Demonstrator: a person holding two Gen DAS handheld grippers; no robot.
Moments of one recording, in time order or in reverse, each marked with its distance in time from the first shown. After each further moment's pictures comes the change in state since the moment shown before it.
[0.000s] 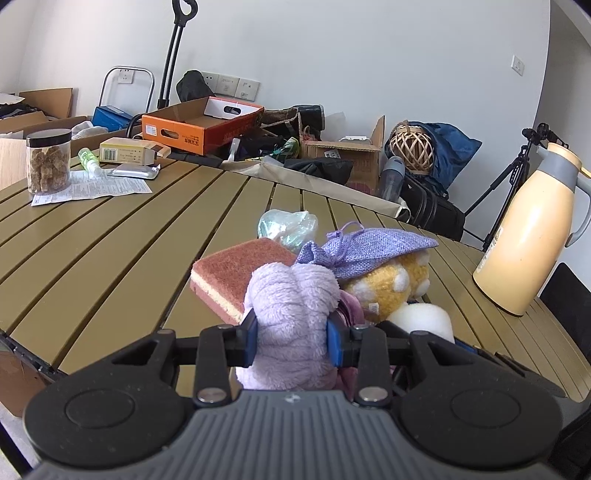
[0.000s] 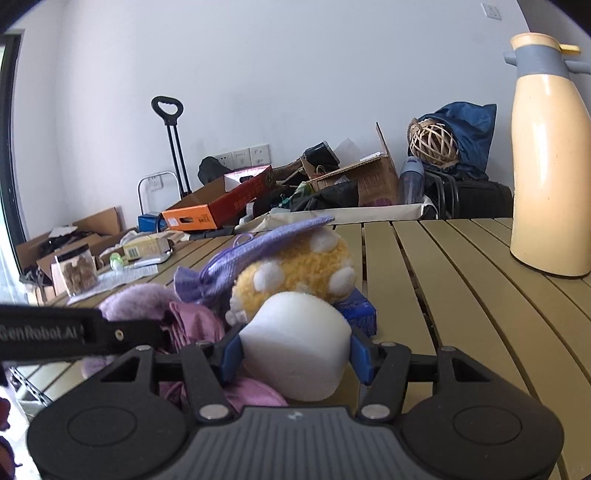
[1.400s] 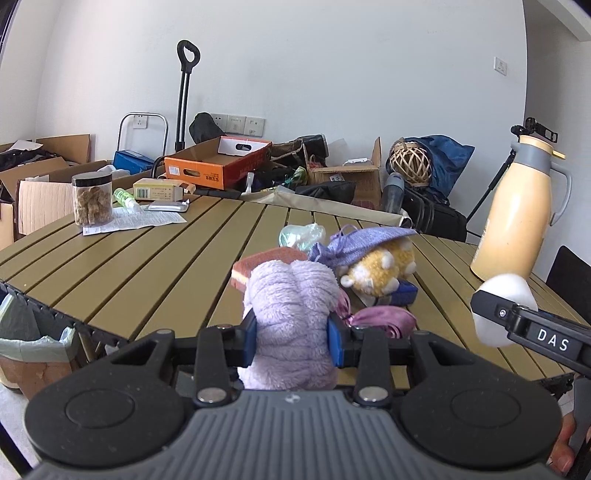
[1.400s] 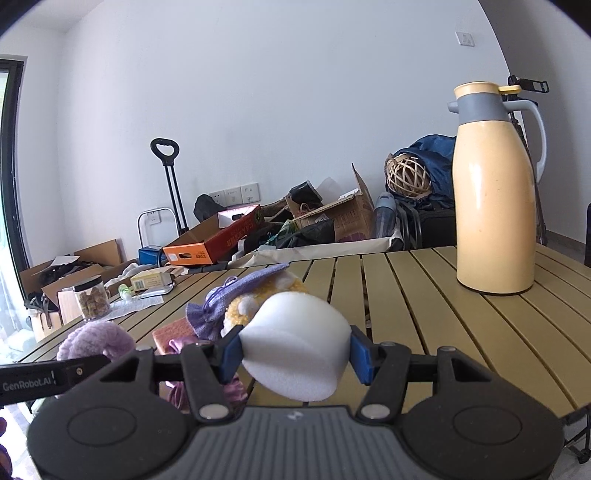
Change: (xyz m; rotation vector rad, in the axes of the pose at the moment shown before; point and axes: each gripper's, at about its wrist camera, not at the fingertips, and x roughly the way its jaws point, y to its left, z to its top) left arm -0.087 -0.007 -0.040 0.097 -0.105 0.066; right arm -0.113 -0.035 0.000 0.042 -0.106 -0.011
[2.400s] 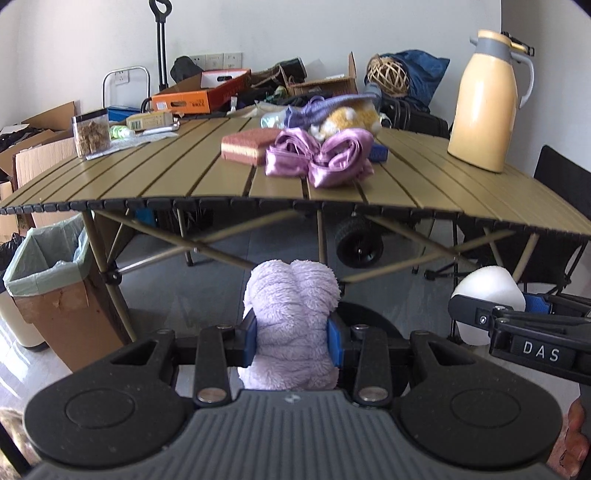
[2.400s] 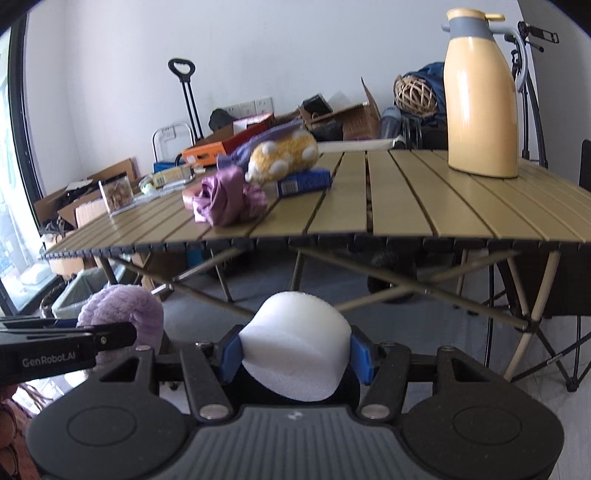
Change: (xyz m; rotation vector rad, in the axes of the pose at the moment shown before) left arm -0.051 -0.012 -0.105 0.127 0.226 0.003; right arm -0.071 0.005 -0.108 -0.041 0.290 0.023
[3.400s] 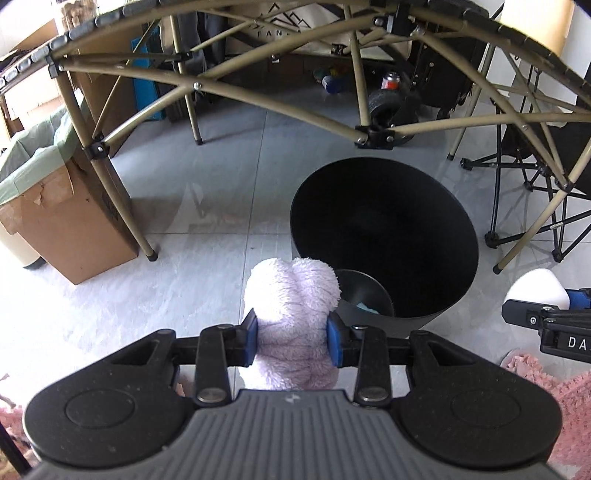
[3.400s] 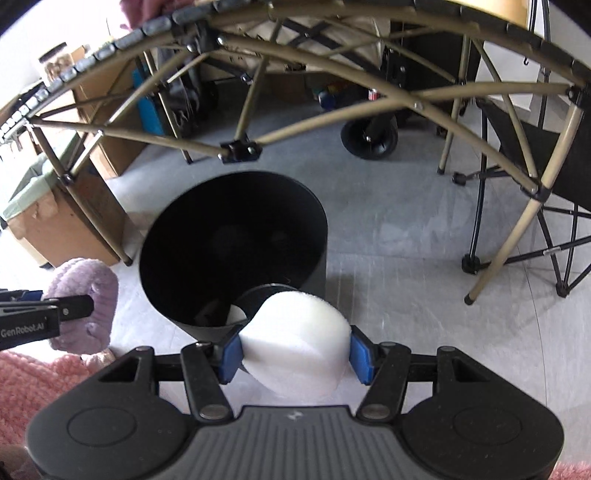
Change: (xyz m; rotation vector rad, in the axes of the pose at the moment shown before) left arm 0.094 0.022 -0.066 -0.008 0.381 0.059; right arm 0.079 -0.028 -0.068 0.025 0.447 -0.098
